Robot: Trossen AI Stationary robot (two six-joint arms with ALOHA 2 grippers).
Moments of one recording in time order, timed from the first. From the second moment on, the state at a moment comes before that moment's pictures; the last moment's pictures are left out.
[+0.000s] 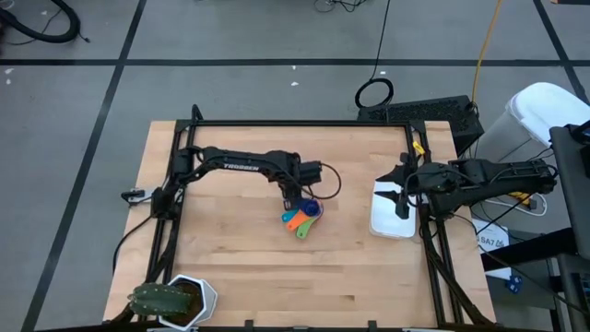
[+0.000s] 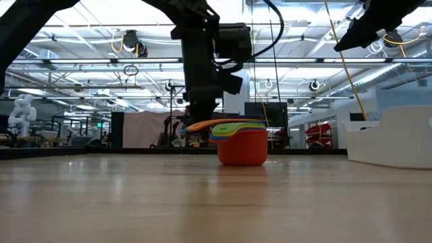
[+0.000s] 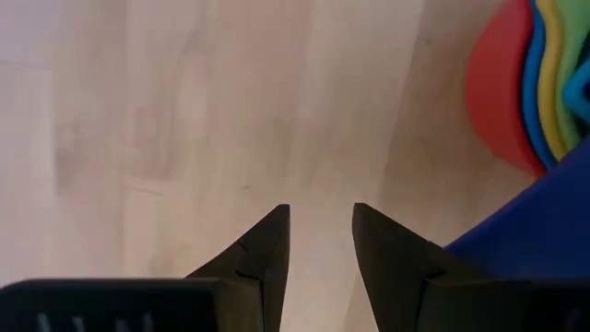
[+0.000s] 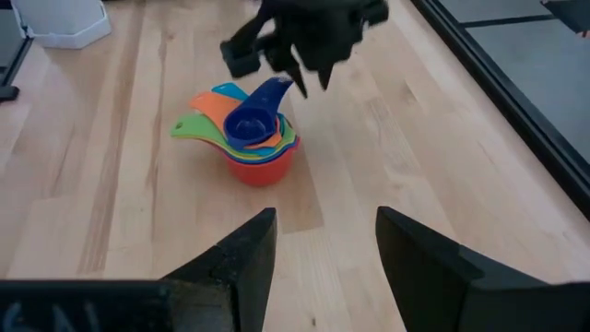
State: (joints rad) left arm 0.13 2.11 1.68 -0.98 -0.16 -0.01; right arm 0.13 0.61 0.71 -0.75 0.26 0.20
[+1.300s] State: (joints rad) left arm 0.03 2.10 1.69 -0.99 0.17 -0.19; right arm 0.13 0.65 0.71 -0.68 0.26 0.14
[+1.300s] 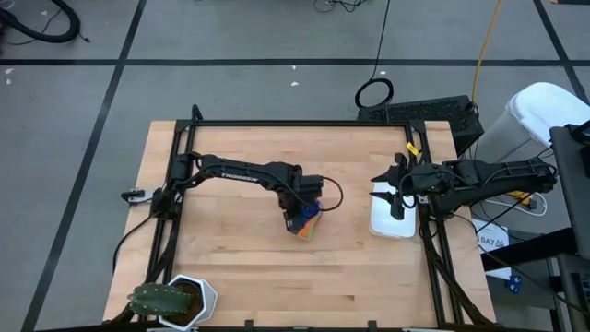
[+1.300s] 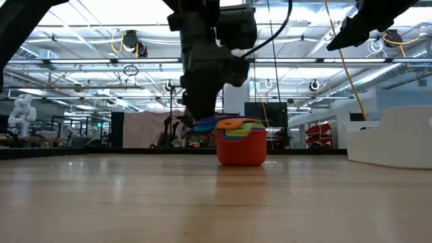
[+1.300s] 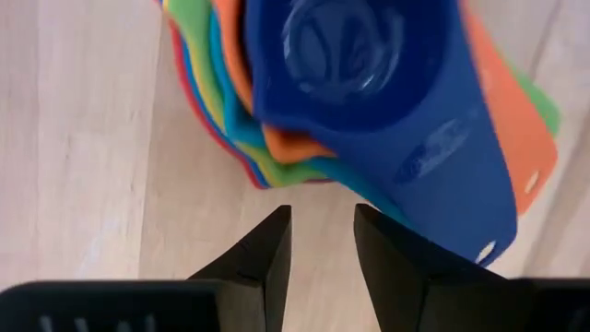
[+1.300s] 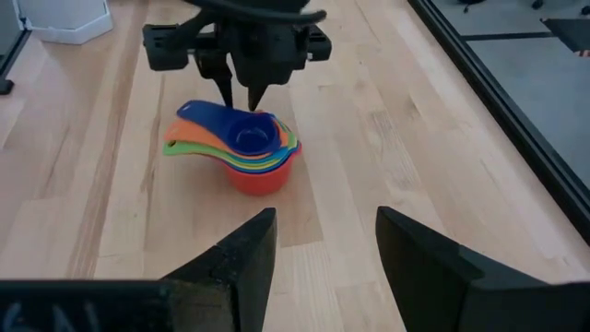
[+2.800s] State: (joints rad) left arm -0.03 2.10 1.71 -1.13 -0.02 -0.18; right arm 0.47 1.29 0.87 -0.48 0.41 -0.37
